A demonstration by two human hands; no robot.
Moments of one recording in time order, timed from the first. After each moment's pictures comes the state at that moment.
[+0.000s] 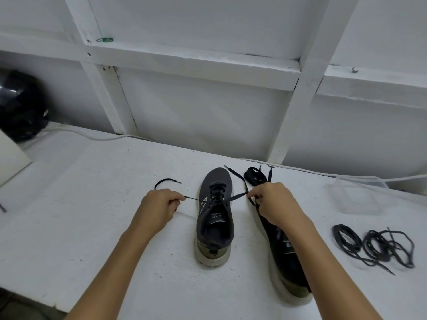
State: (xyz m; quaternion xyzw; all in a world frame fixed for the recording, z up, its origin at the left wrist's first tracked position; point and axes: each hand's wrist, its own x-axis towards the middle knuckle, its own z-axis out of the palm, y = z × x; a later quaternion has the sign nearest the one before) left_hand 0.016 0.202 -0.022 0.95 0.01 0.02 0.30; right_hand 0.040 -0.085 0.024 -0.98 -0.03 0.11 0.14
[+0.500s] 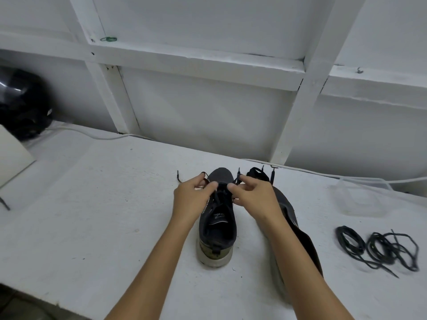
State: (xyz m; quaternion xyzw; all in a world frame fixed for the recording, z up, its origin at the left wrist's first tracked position) left_hand 0.033 0.120 -0.002 0.80 0.16 0.03 0.58; right_hand 0.040 -0.041 0.007 -0.77 0.11 0.06 0.62
